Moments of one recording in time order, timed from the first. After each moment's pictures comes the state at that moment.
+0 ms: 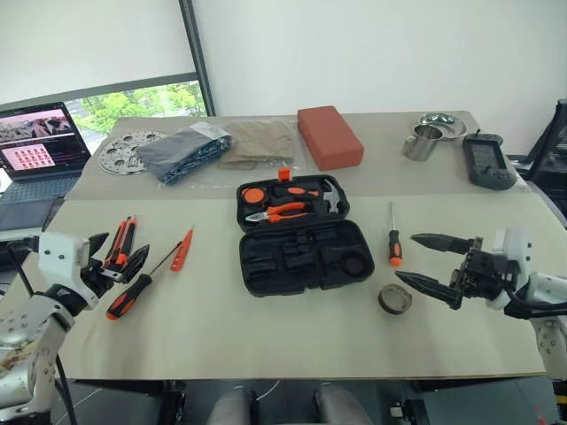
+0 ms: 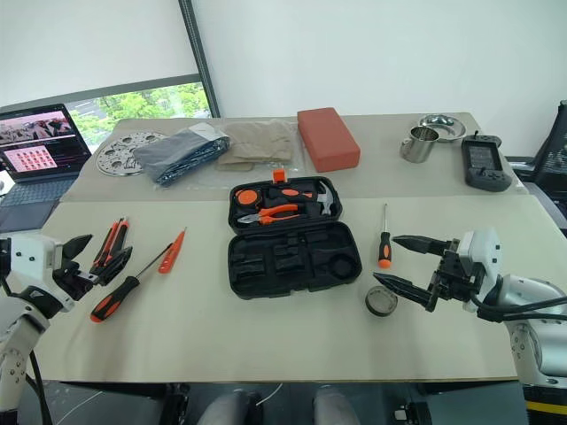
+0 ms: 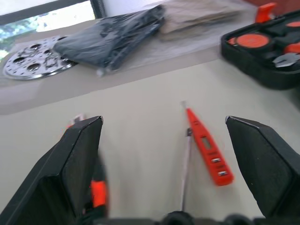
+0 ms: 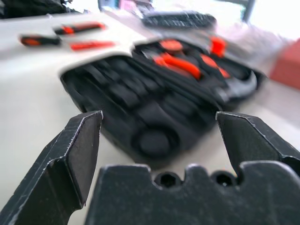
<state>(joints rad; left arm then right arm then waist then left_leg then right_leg) 0.09 0.68 0.49 -0.18 -0.46 0.40 -0.53 -0.03 -0.79 -0.30 -0.19 0.64 0.21 1.15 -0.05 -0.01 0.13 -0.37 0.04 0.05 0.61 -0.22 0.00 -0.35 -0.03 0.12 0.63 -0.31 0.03</state>
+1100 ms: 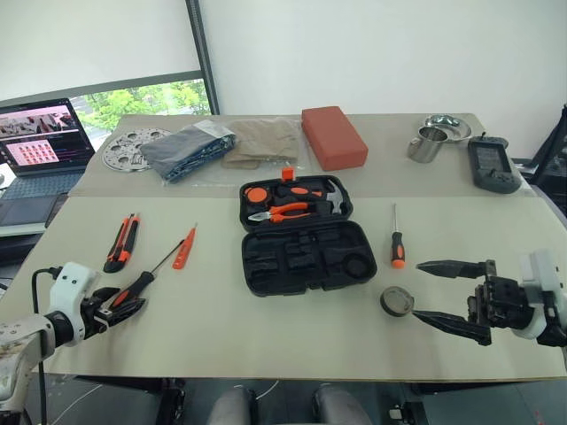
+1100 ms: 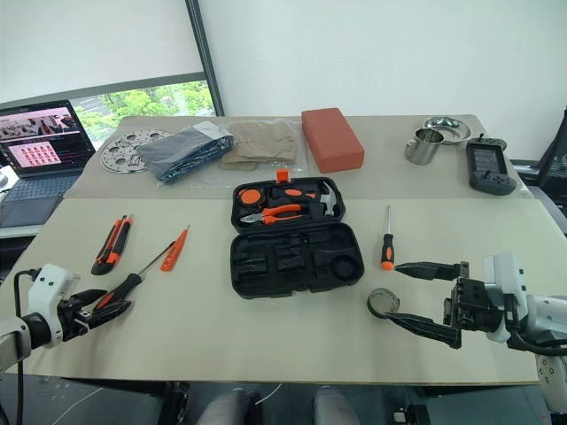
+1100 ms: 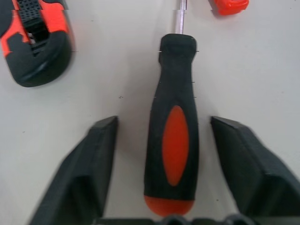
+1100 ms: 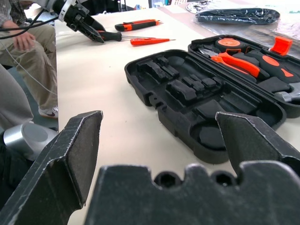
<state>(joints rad) 0.18 0.84 0.40 -0.03 -0.41 0.57 -0.83 0.14 -0.83 -0.42 -0.17 0.69 0.16 1.42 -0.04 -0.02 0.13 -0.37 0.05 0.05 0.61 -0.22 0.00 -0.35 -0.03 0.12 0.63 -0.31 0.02</state>
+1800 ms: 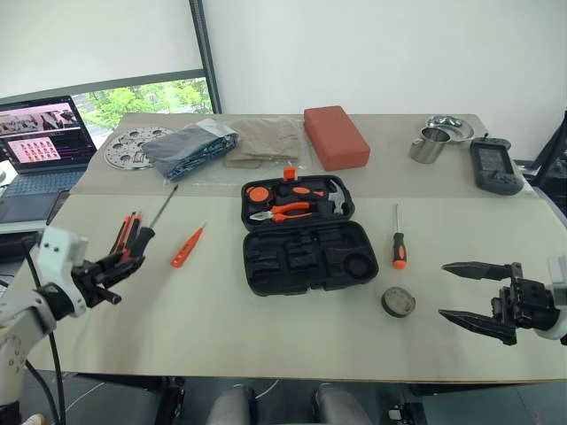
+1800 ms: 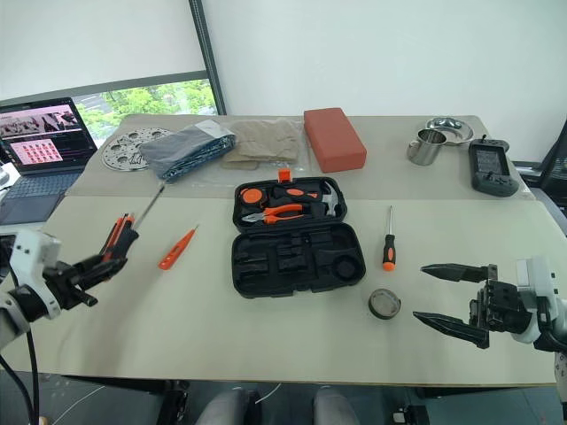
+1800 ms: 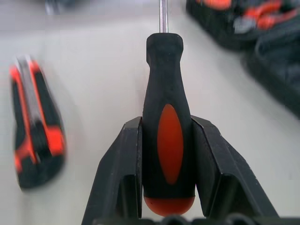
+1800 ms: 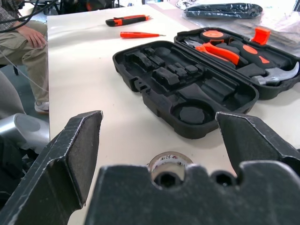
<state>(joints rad) 0.06 0.78 0.56 -0.26 -0.61 0.72 -0.76 0.09 -0.86 -0.45 0.05 0.68 0.06 1.54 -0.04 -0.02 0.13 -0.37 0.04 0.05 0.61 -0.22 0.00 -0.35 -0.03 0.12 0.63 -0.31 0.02</state>
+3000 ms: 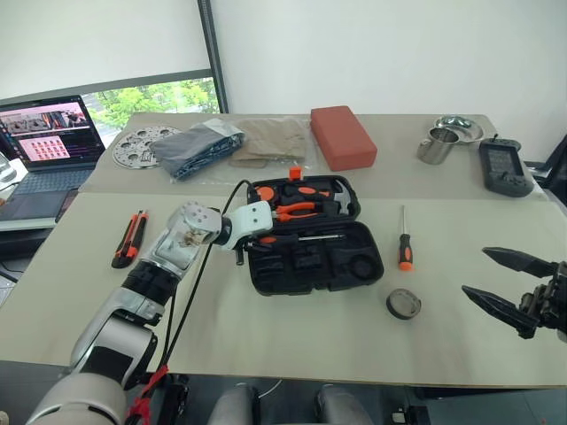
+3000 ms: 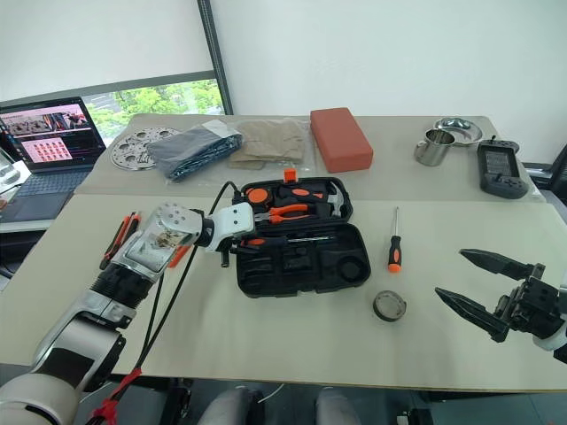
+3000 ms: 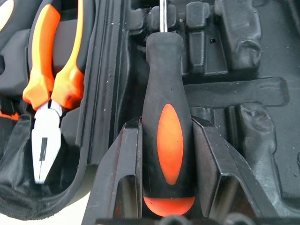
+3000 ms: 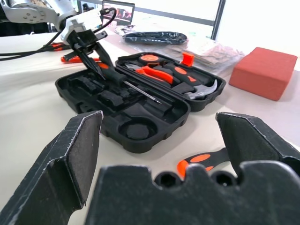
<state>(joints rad) -0.79 0.50 -0.40 0.38 0.07 0.23 -1.09 0.21 -0.78 -0.64 -0.08 0.73 0.07 1.31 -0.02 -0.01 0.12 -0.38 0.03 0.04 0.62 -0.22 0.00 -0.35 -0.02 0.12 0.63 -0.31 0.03</state>
